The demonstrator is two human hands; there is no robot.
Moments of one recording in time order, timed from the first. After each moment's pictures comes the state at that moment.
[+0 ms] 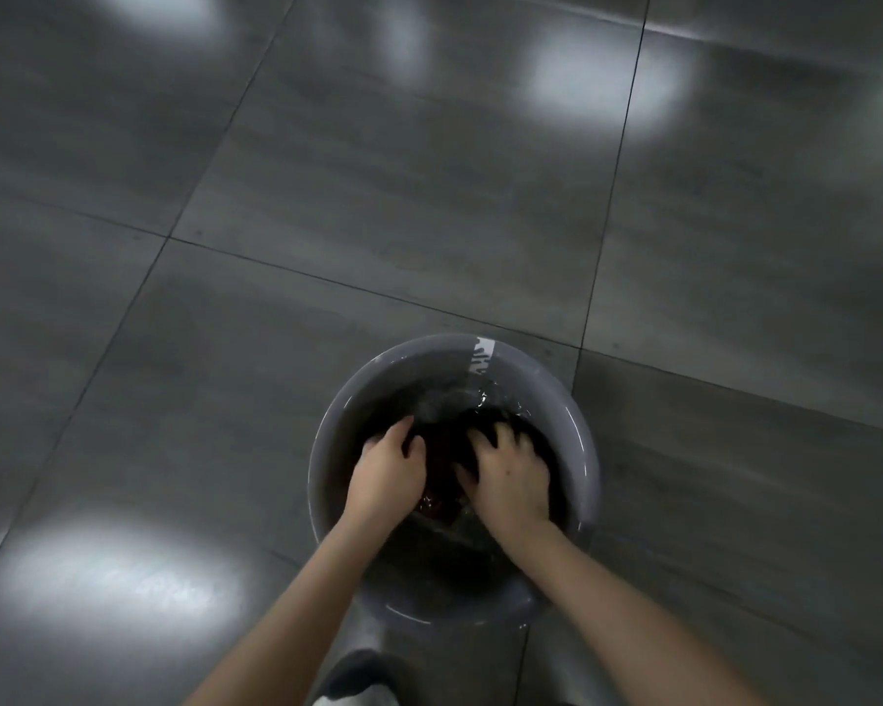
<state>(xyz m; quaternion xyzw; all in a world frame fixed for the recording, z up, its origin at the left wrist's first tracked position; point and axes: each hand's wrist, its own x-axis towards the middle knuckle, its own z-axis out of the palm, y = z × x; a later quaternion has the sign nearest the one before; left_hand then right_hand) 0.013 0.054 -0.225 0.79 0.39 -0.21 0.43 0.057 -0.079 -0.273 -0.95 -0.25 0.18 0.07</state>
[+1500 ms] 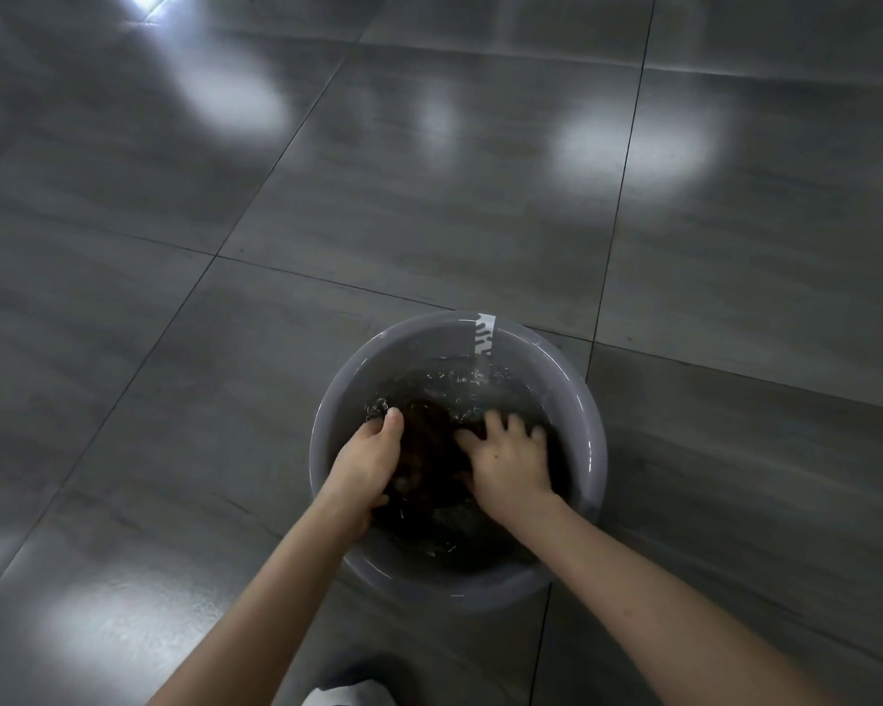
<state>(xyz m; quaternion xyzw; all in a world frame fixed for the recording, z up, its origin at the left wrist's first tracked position) -0.011 0.041 -0.213 0.65 0.51 -0.12 0.55 0.050 -0.081 -0.278 -0.93 -0.33 0.13 0.01</state>
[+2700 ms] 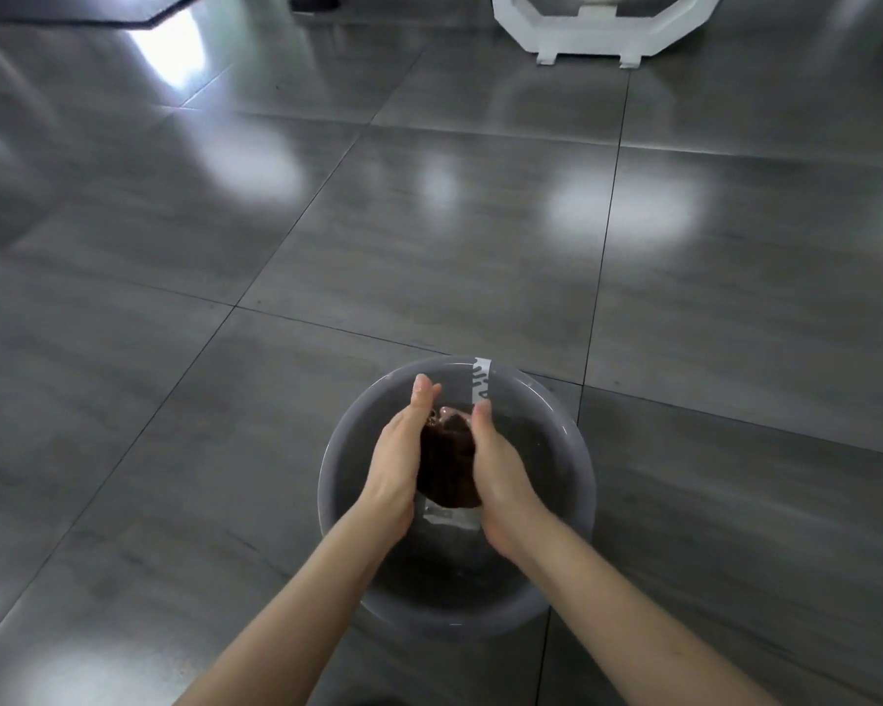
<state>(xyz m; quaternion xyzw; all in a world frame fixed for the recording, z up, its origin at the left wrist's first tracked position) 0.009 0.017 -0.182 0.58 0.38 0.03 0.72 0.047 -0.069 -0.202 -0.59 0.08 0.39 0.70</state>
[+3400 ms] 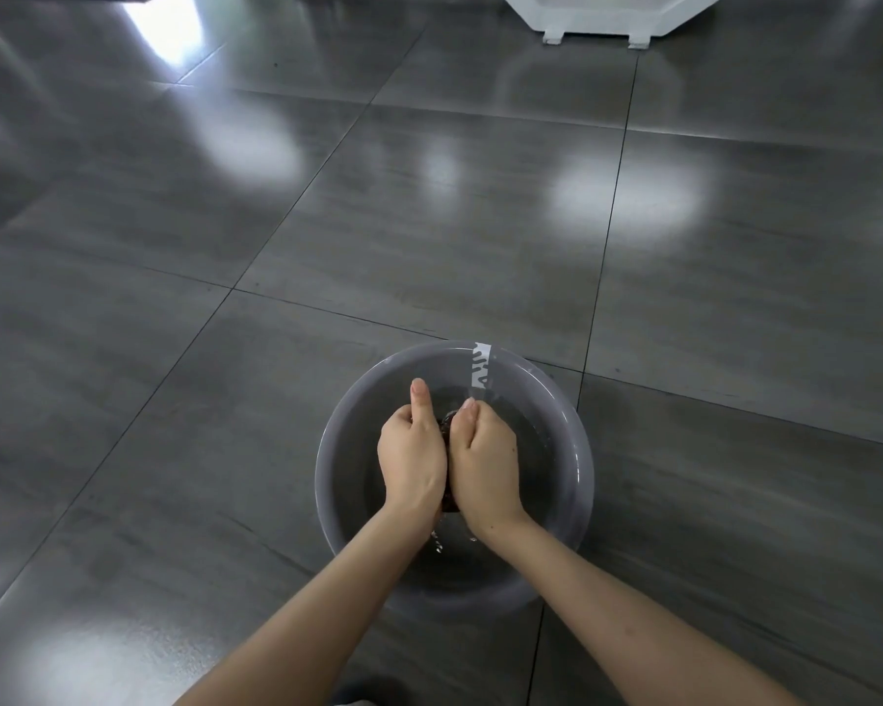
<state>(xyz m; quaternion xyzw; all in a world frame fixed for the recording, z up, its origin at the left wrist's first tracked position) 0.014 0.000 -0.200 0.65 0.46 0.14 0.59 0.034 -0.060 -0.213 -0.80 -0.09 0.12 0.58</state>
